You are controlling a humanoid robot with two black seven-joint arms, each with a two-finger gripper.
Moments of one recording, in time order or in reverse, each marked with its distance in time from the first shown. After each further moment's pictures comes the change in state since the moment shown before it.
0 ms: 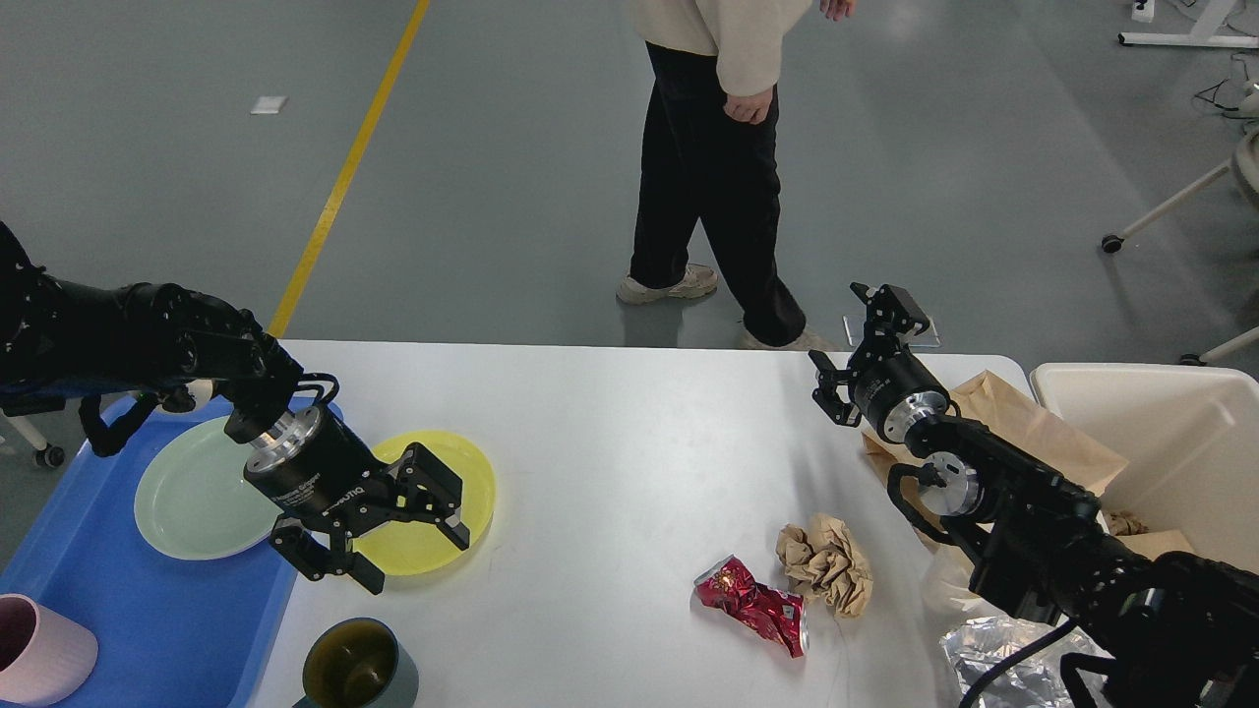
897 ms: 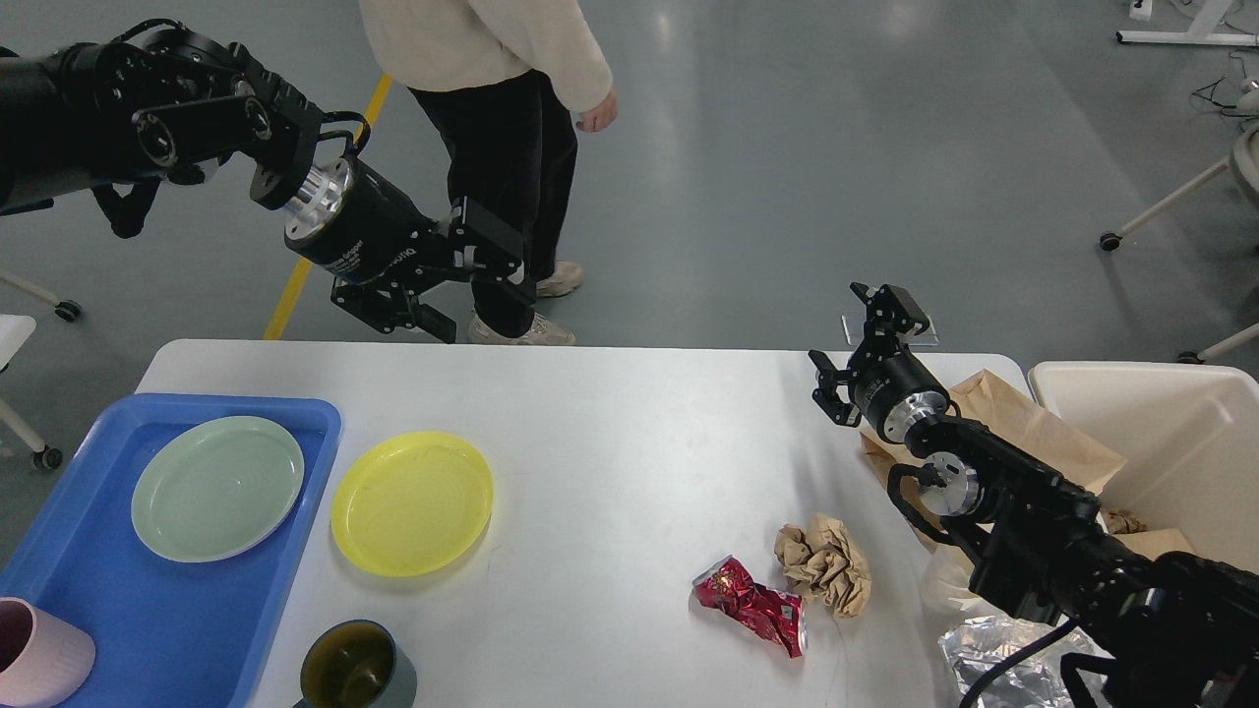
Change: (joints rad) left arm -0.259 0.002 -0.126 0.198 0.000 0.000 -0.002; right arm 0.000 0.000 0.000 0.000 0.000 0.000 0.000
